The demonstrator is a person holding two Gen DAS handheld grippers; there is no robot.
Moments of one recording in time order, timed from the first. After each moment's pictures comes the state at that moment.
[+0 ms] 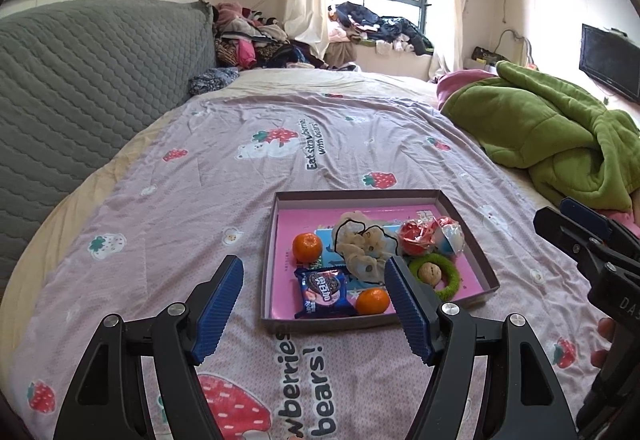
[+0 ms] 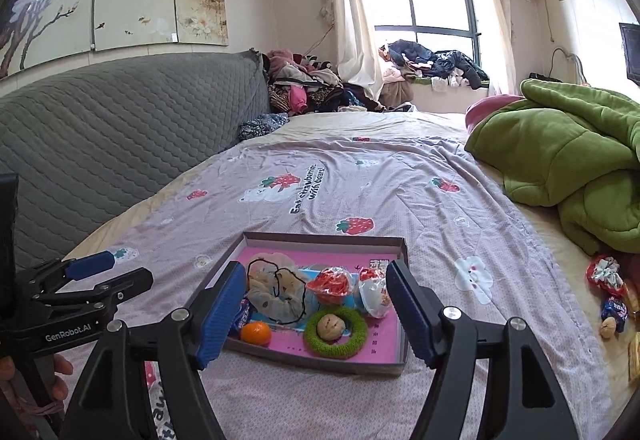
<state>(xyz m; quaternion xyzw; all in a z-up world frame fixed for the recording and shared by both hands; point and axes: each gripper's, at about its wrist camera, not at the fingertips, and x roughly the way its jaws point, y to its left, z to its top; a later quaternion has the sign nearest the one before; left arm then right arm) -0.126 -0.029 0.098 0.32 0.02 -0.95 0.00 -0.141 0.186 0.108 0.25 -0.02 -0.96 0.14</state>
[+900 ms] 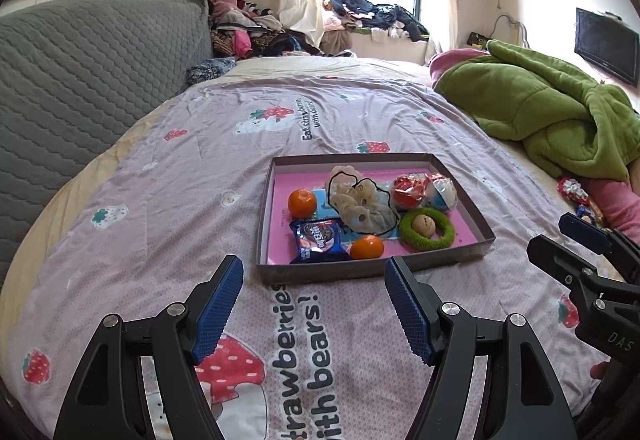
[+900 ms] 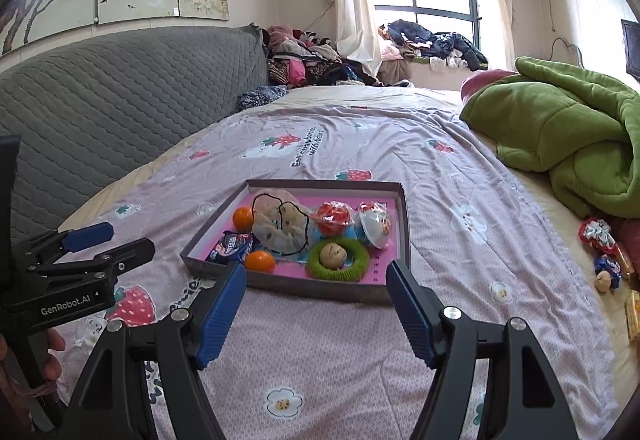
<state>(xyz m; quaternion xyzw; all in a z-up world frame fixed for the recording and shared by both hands) -0.085 -0.017 0.069 0.34 0.01 -0.94 0.00 -0.089 0.184 0.067 0.30 0.00 -0.95 0.13</state>
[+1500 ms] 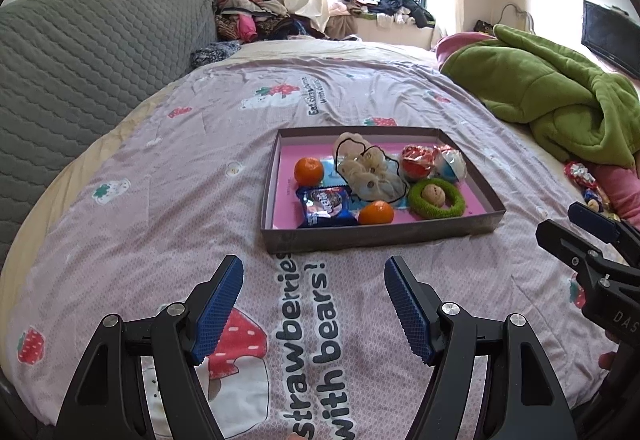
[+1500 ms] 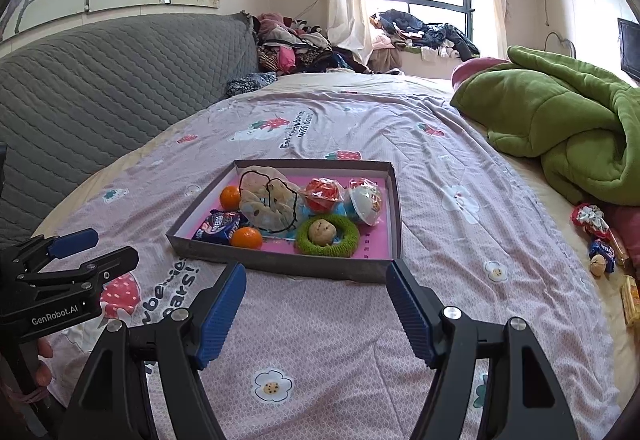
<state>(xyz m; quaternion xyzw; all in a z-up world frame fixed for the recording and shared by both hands) -0.077 -0.020 0.044 0.36 0.00 -0.93 0.01 -0.087 0.185 0.049 0.32 0.00 -0.94 0.11</state>
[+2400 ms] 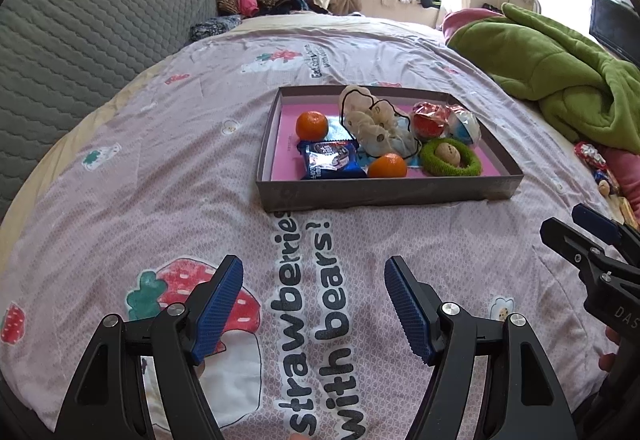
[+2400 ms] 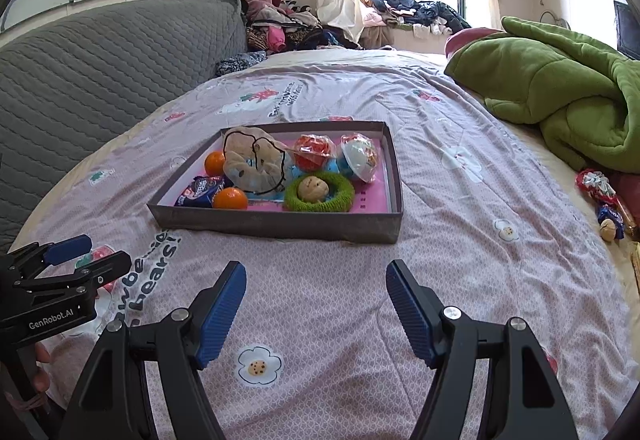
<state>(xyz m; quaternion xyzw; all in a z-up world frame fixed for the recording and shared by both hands) -0.080 -0.022 0.003 0.40 0.01 -0.92 0.01 -0.091 0.187 0.009 0.35 -0.01 -0.93 0.10</state>
